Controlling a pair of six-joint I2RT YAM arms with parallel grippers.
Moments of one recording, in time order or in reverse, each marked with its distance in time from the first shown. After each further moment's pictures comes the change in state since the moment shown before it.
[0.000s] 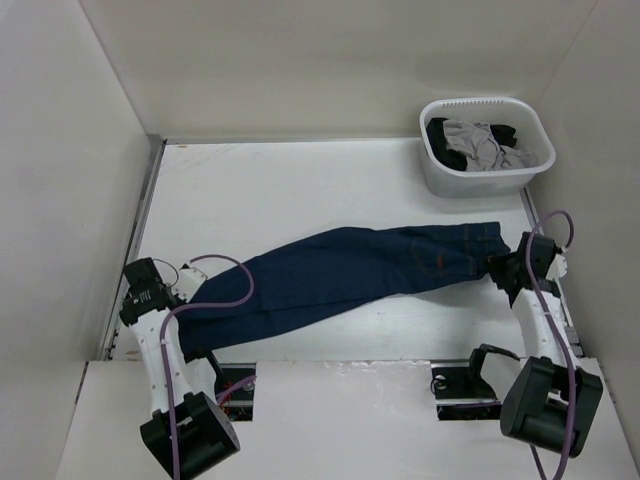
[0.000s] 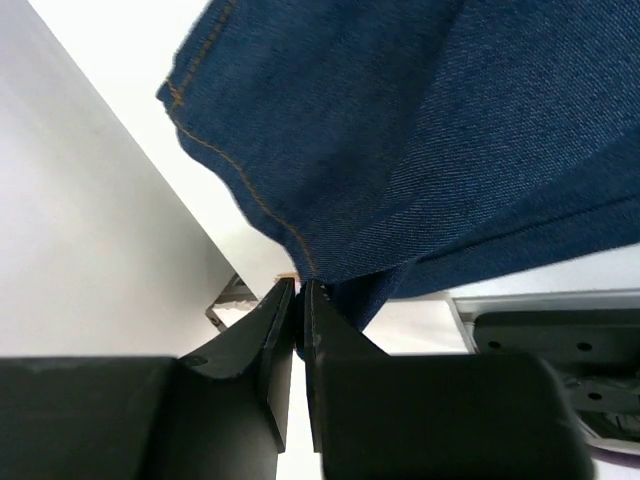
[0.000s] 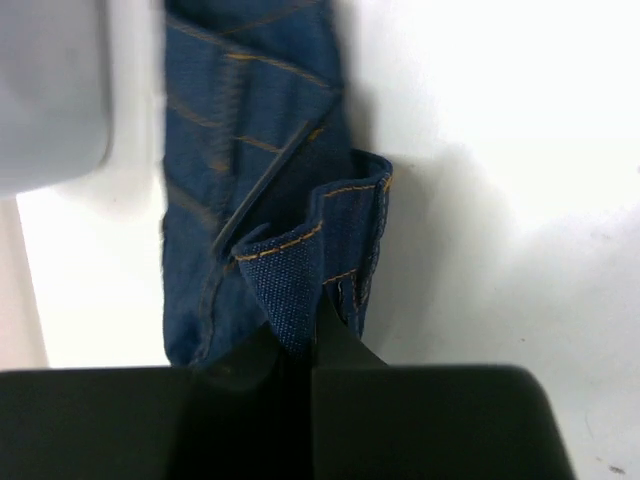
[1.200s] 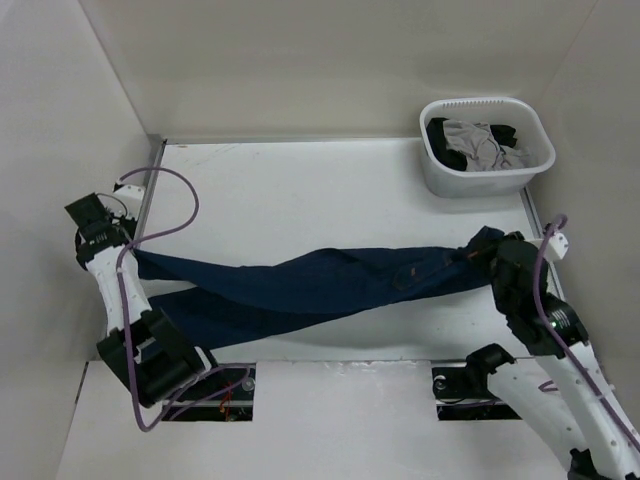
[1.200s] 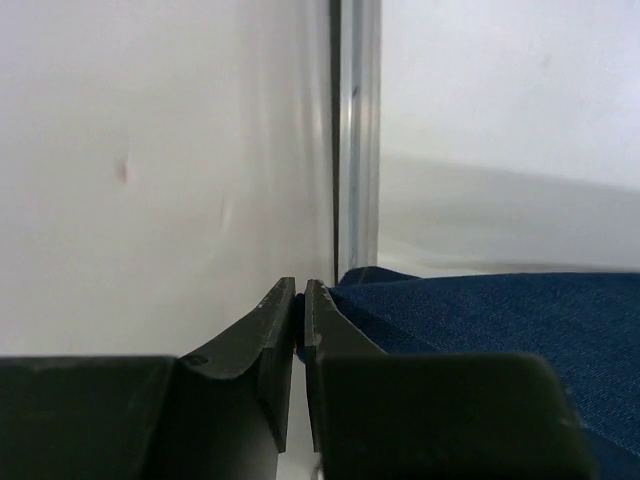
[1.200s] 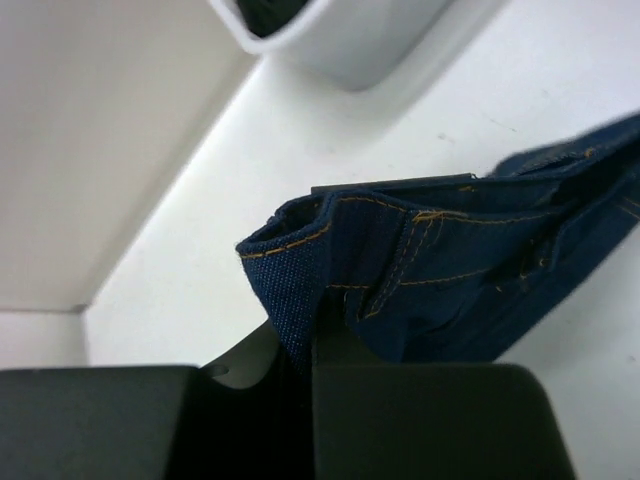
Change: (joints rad) left arm 0.108 0.460 0.431 0.452 0.183 -0.322; right arm 0.724 -0.450 0.311 -0.352 0.522 -0.065
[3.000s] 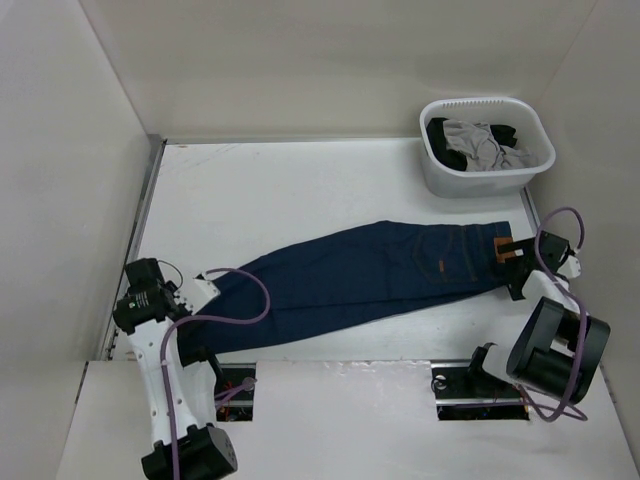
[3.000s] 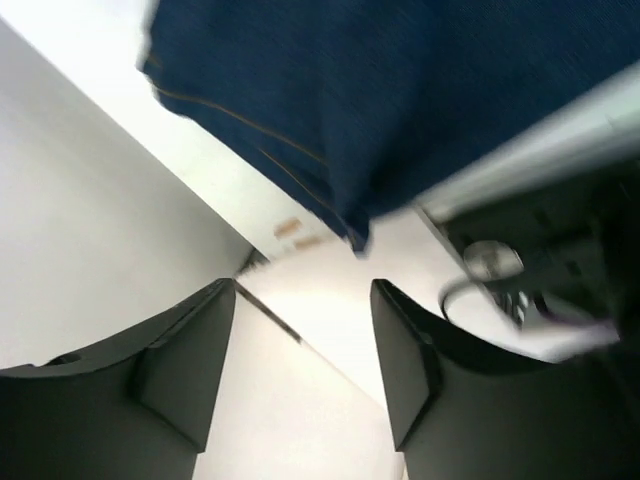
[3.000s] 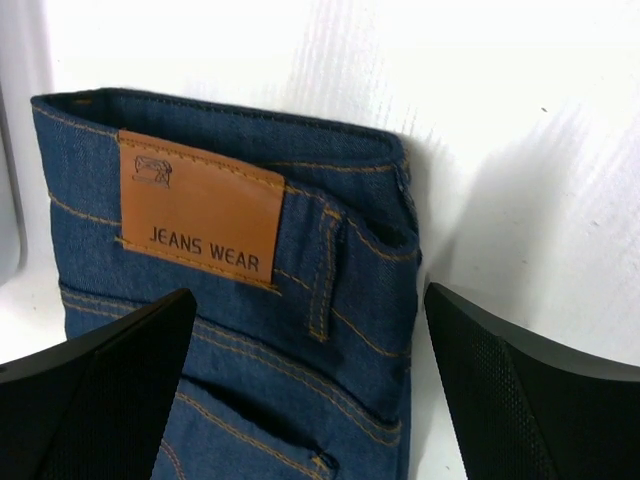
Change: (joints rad) left arm -0.195 -0.550 -0.298 -0.754 -0.174 0.464; right arm -0.887 0.700 -0.285 0.512 -0.498 -0.089
